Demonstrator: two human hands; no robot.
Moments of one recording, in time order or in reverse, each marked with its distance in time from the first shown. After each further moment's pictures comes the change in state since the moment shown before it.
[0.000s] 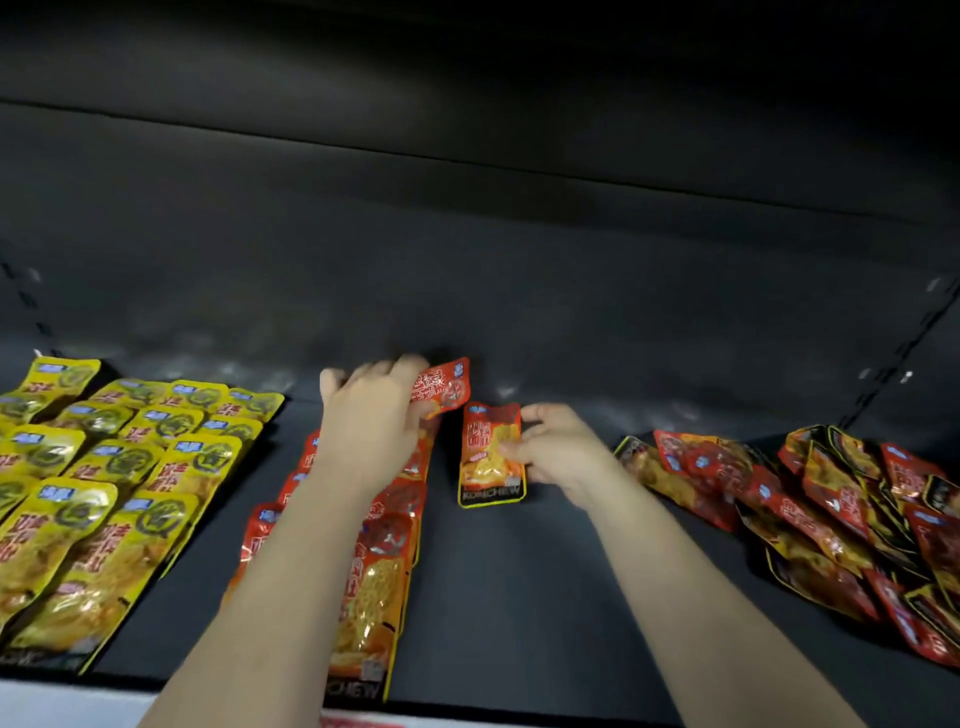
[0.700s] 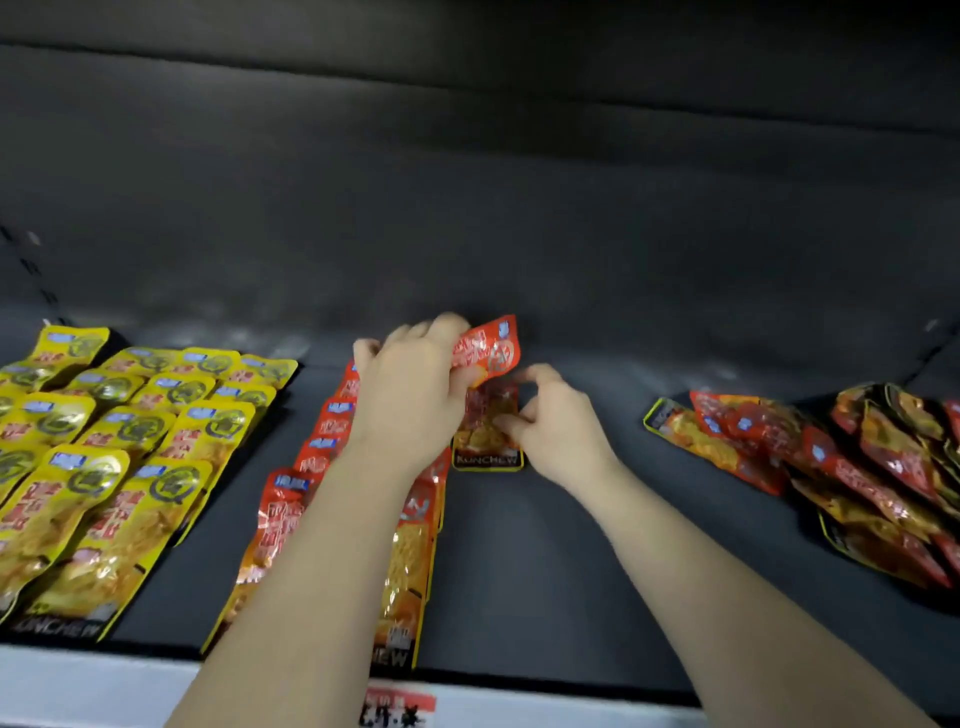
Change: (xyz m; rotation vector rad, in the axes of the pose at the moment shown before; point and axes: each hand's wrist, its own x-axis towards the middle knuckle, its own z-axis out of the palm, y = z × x) left_hand -0.007 0.017 -0.006 -0.162 -0.006 0.004; right_hand 0.012 0.021 0.030 -0.458 0.213 -0.335
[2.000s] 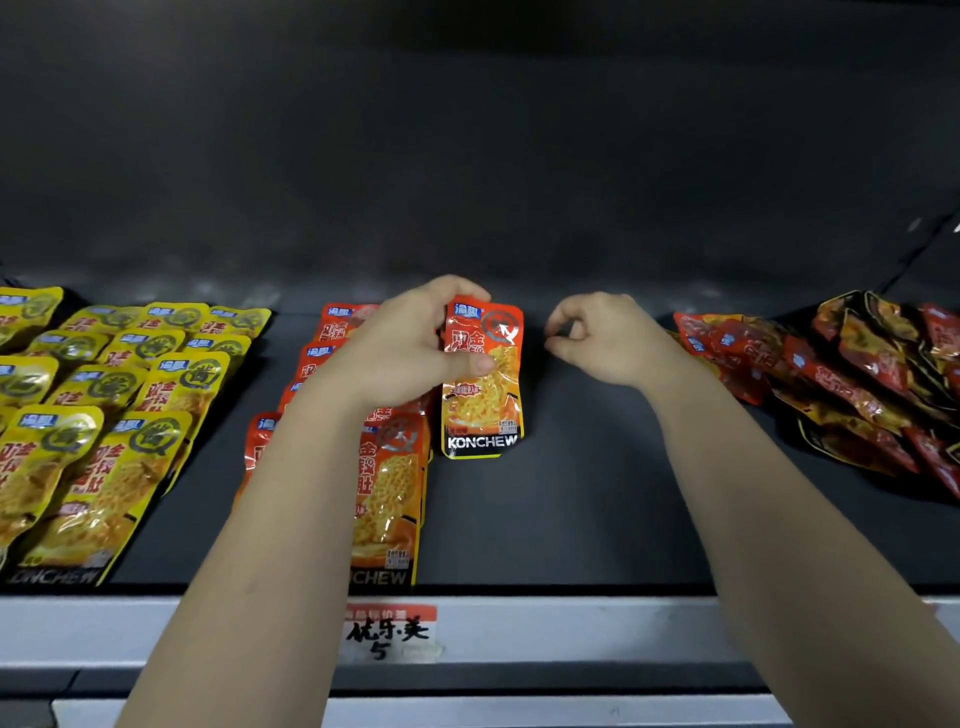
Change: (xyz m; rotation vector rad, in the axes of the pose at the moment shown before) left_hand -0.004 -0.014 -0.001 -0.634 -0.626 -0.080; right_hand -0.002 0.023 -0.063 -0.314 -0.084 -0.090
